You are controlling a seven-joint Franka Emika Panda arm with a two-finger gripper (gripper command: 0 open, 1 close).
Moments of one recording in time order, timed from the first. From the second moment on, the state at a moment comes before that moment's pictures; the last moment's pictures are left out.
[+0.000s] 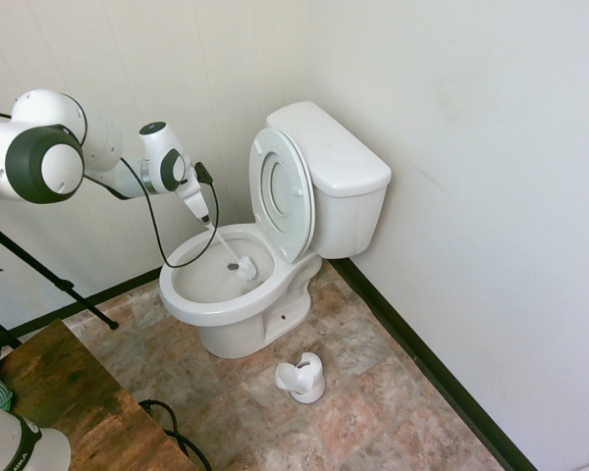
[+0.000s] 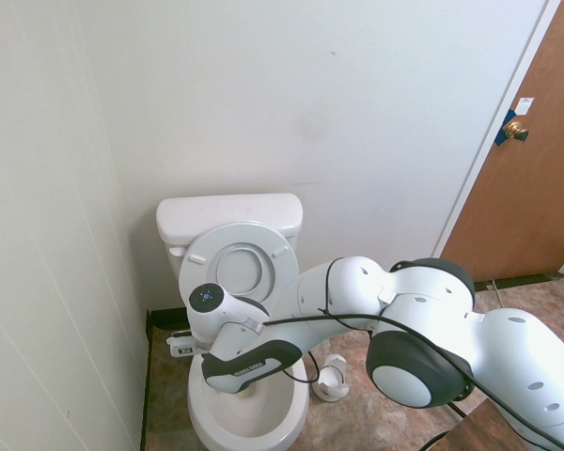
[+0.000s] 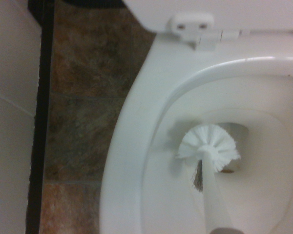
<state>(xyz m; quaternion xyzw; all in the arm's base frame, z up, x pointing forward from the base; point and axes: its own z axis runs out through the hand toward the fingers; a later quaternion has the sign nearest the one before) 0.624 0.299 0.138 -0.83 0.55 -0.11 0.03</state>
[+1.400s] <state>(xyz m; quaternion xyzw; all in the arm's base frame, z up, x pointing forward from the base) 0.645 0.198 0.164 -0.79 0.60 -0.09 0.07</state>
